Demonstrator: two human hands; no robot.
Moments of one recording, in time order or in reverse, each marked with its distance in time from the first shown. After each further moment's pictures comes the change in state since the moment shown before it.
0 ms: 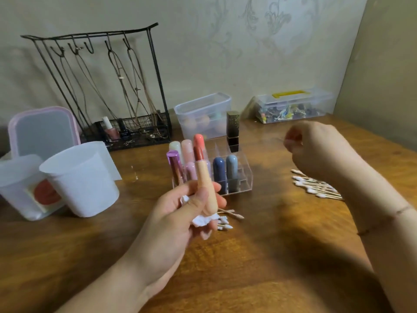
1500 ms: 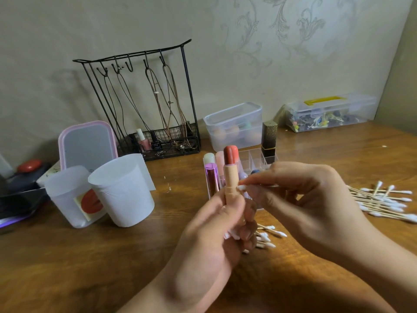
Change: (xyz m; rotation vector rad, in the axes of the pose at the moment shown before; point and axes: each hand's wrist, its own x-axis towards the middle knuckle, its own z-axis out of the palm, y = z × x) left_hand 0.002 -0.001 -0.010 -0.307 -0.132 0.062; right_hand -0.072 -0.086 0.017 0.882 -0.044 -0.553
